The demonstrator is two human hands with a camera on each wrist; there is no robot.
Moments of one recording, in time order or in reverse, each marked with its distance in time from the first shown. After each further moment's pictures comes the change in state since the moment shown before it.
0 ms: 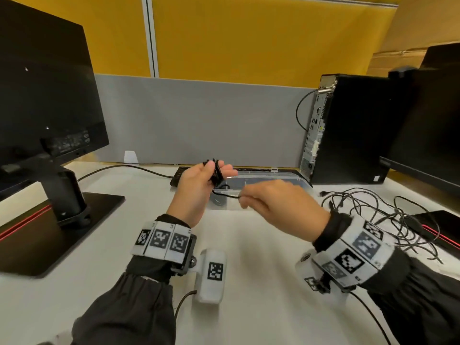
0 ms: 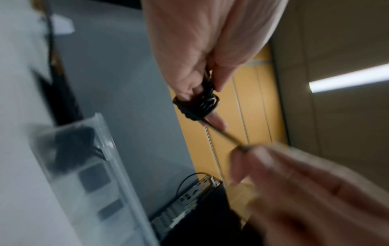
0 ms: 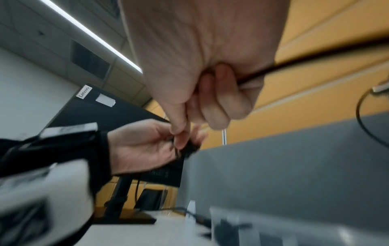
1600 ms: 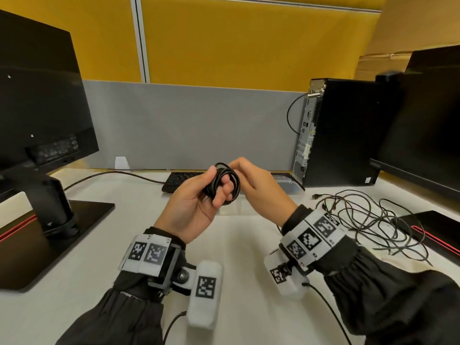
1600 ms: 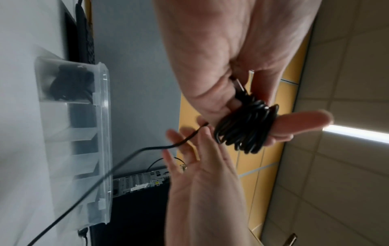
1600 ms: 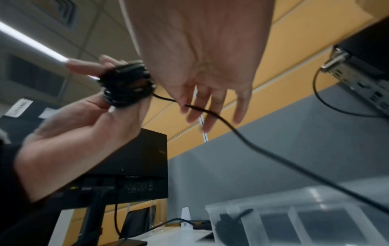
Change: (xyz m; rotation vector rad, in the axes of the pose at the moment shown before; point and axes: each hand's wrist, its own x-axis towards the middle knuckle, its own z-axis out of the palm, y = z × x) left_hand -0.023 0.018 0.020 -0.361 -0.229 -0.163; right_hand 0.036 0.017 0.022 0.574 0.273 0.138
